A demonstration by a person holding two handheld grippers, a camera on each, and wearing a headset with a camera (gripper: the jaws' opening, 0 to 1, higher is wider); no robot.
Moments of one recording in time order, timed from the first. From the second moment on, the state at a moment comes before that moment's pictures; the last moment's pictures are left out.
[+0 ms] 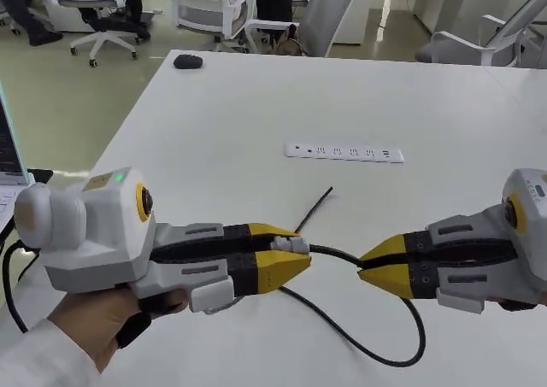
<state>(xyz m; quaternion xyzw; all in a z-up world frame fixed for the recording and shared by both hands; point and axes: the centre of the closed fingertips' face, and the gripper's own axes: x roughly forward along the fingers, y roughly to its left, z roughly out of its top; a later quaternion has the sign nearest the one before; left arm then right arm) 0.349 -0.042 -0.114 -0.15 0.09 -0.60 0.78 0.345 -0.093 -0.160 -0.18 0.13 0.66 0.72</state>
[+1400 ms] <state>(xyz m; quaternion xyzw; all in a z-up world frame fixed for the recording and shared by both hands) 0.352 -0.058 -0.128 -0.11 0.11 -0.59 0.79 0.341 -0.081 -0.125 -0.18 0.11 0.65 0.73</state>
